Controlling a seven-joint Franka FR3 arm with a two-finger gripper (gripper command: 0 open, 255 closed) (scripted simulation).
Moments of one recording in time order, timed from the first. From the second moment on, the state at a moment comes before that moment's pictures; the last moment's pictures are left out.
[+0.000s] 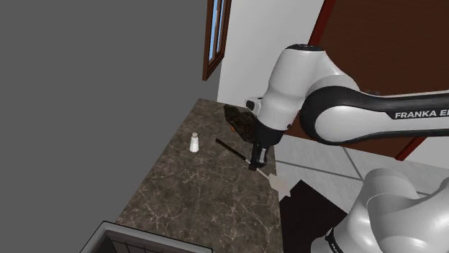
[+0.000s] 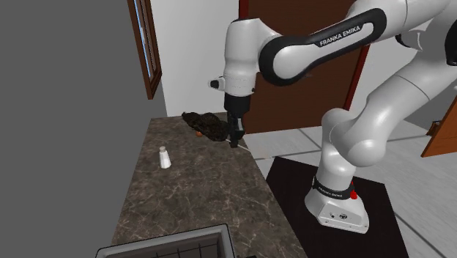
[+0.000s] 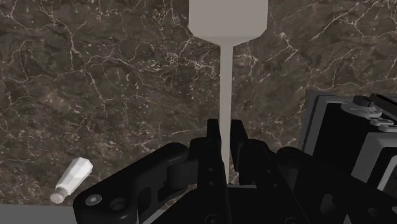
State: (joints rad) arm 0.35 -0.66 0.10 -2.60 0.08 2.01 -0.25
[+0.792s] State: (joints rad) arm 0.46 -0.64 0.30 -2.61 0.20 2.05 -0.02
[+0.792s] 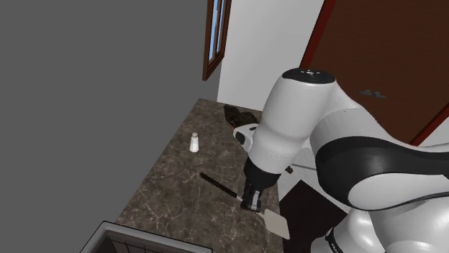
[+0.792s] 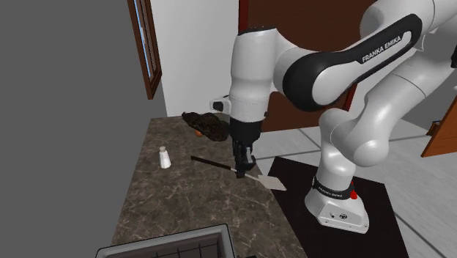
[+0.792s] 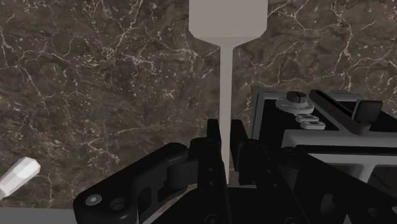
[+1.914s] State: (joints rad) arm 0.47 -0.52 0.35 -2.76 0.23 2.33 -0.01
